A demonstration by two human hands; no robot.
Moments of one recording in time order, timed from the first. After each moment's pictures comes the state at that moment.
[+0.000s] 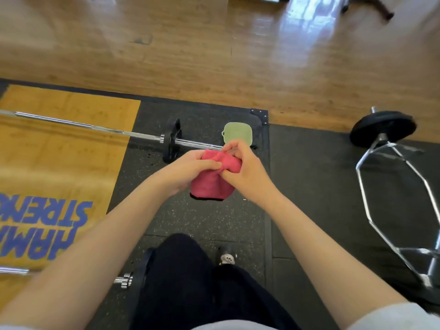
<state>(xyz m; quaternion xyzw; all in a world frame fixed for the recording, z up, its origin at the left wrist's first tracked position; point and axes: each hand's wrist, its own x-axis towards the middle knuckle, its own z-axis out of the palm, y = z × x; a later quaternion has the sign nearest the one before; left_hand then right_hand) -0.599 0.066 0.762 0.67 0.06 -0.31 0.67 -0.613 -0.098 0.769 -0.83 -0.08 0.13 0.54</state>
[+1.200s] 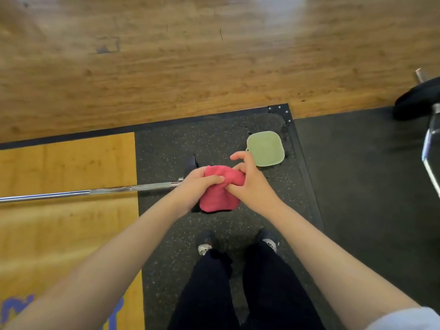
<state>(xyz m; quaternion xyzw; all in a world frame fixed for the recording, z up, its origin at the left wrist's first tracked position) -0.246 0.229 0.608 0.66 0.09 -0.40 0.63 -0.283 0.069 0.609 -0.82 0.08 0.16 0.55</state>
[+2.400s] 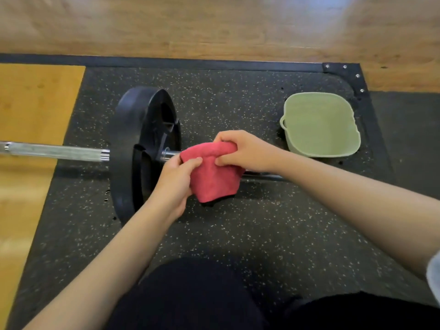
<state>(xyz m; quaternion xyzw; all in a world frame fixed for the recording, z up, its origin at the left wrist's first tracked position) -0.214 0.182 0.106 0.60 0.29 -0.17 0.73 -0.149 0.021 0.109 -0.83 -0.17 0.29 0.44</state>
